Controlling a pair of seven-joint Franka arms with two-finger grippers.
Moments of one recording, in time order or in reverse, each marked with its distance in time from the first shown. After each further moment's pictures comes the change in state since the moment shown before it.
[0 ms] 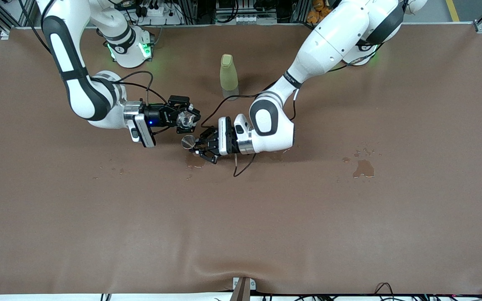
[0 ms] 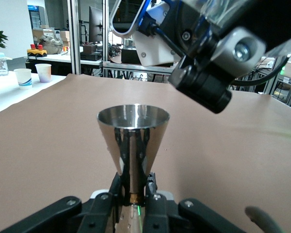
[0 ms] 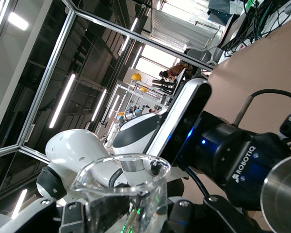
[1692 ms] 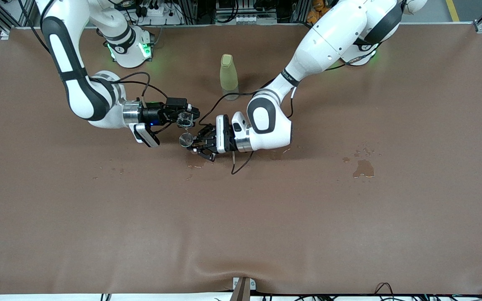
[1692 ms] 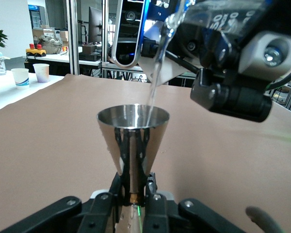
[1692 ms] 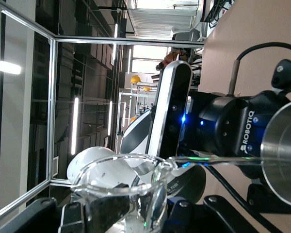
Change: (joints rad) left arm -0.016 -0.001 0.000 0.000 -0.013 0.008 0.000; right arm -0.003 -0.001 -0.002 -0.008 -0.002 -0.037 0.344
